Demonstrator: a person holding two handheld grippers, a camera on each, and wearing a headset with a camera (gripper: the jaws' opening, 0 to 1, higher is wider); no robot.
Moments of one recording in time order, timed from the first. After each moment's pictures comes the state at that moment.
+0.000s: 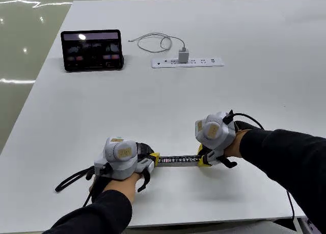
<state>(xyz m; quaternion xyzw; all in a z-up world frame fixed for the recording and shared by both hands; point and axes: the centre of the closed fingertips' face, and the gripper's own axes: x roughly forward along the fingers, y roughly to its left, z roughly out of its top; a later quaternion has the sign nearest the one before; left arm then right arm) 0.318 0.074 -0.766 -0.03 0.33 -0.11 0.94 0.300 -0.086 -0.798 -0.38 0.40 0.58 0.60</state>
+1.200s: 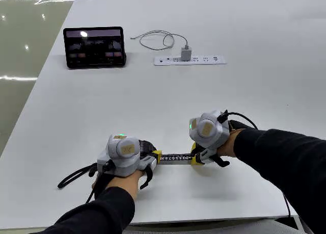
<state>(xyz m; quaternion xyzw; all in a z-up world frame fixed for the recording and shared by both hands) 0.318 0.074 -0.766 -0.03 0.34 -0.11 0.94 0.298 -0.058 -0.799 -0.37 0.39 0.59 0.60</state>
